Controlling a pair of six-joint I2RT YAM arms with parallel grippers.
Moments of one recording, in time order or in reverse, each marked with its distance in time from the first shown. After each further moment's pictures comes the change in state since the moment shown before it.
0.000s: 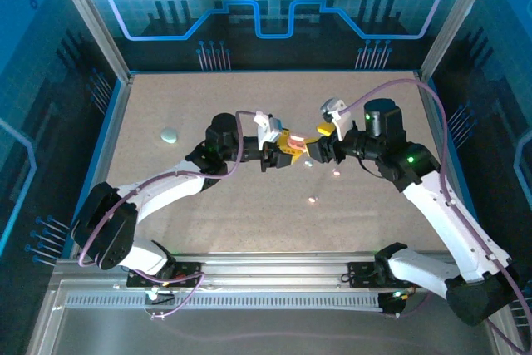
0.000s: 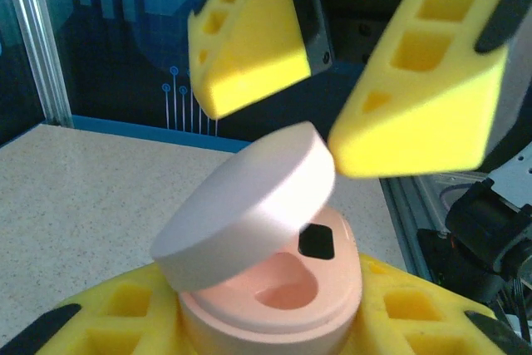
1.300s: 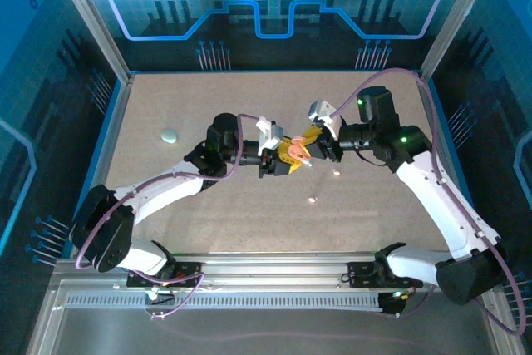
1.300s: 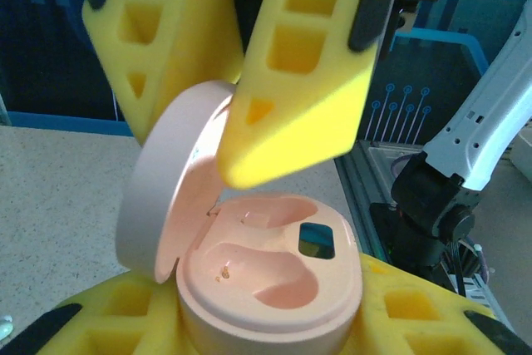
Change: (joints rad) left arm -0.007 -0.019 0.014 -0.088 0.115 0.053; right arm -0.035 0.141 0.128 -0.161 -0.266 -0.340
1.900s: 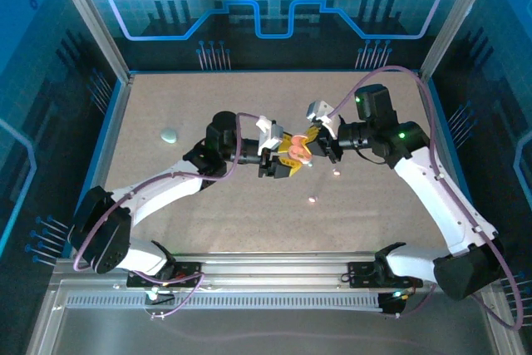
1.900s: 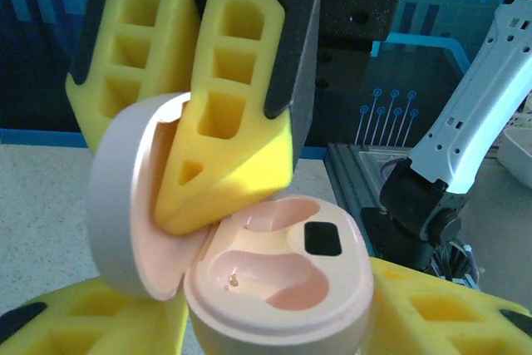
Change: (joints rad) left arm -0.003 -0.011 0.022 -0.018 0.022 0.008; right arm -0.002 0.026 0.030 -0.039 0.000 -0.035
